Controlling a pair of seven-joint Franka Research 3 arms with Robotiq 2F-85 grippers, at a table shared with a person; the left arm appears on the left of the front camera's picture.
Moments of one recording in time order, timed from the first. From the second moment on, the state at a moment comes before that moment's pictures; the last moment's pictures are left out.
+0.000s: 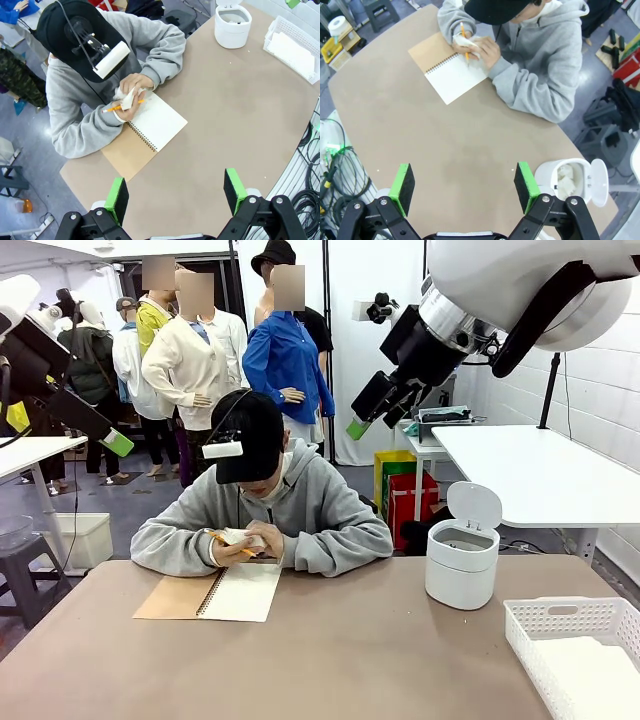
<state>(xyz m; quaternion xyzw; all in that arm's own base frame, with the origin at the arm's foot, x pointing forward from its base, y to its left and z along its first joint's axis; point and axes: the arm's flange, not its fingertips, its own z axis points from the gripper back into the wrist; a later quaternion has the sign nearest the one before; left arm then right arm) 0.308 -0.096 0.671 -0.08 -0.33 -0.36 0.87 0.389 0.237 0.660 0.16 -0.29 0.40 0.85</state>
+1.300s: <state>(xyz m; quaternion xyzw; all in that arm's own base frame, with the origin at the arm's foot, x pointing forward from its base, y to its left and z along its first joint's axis) 0.308 -0.096 0.671 -0.08 -0.33 -0.36 0.87 0.389 0.237 0.660 0.16 -0.29 0.40 0.85</state>
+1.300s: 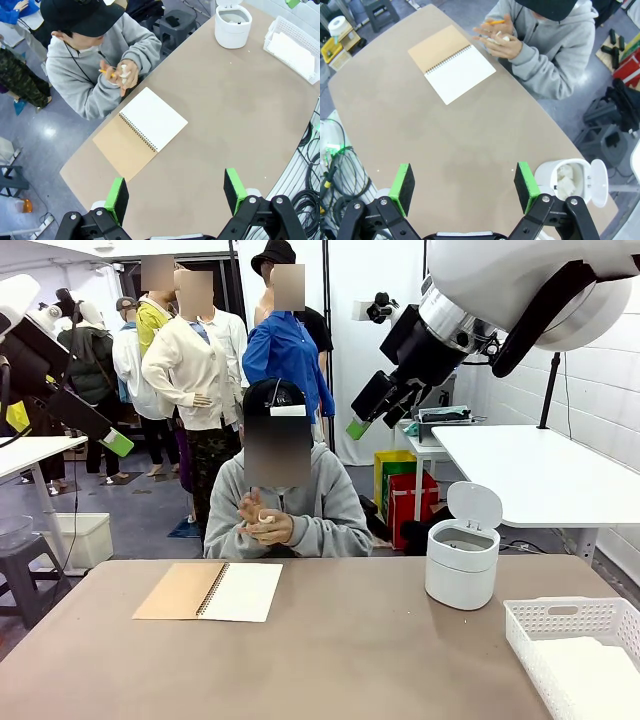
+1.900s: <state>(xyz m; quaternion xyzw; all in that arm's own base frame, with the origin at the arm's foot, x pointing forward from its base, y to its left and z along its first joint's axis) 0.308 -0.096 0.671 -0.08 -0.33 -0.36 0.87 0.389 0.237 0.660 0.16 -0.29 0.40 0.85</state>
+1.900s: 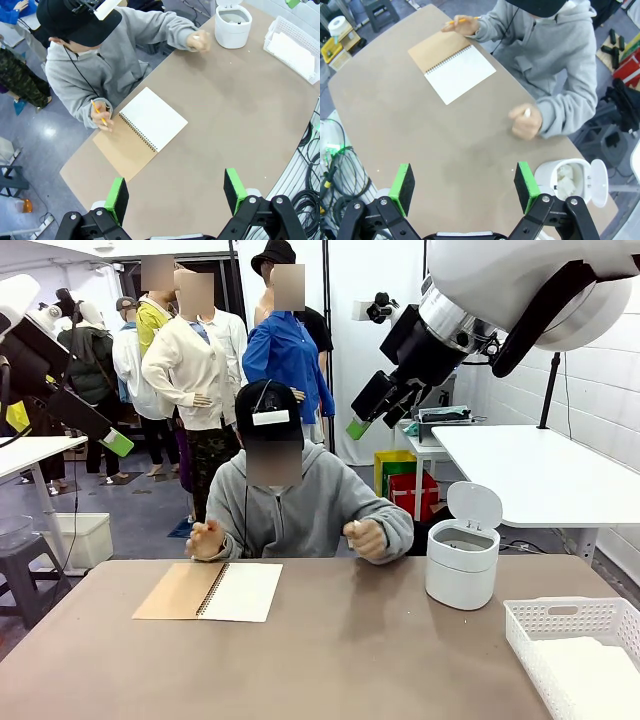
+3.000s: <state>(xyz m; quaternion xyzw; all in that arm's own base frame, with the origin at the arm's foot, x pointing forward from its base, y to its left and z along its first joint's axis) 0.308 -0.096 0.671 -0.08 -0.33 -0.36 0.87 0.389 0.237 0.660 0.16 -0.29 0.40 0.85</state>
